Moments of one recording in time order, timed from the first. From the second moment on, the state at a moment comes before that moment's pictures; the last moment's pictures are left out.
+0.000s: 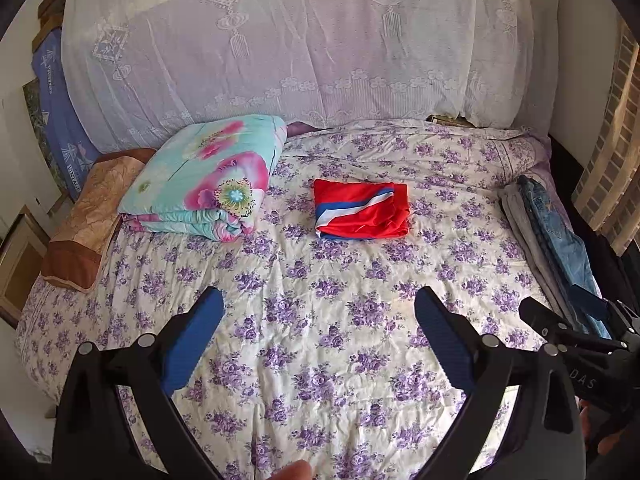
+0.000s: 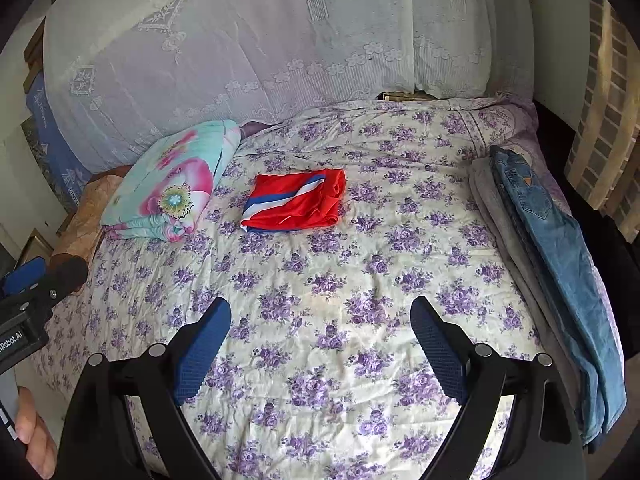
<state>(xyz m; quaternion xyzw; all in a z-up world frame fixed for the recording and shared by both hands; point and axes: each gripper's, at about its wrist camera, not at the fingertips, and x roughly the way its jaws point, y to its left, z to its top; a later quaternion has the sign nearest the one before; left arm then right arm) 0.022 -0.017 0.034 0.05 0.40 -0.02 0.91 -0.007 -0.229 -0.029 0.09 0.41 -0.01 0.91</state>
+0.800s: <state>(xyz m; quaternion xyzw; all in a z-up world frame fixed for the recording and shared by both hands) 0.031 -0.024 0.030 0.05 0.41 -0.02 0.91 0.000 -0.212 -0.035 0.06 0.42 0.01 0.91</state>
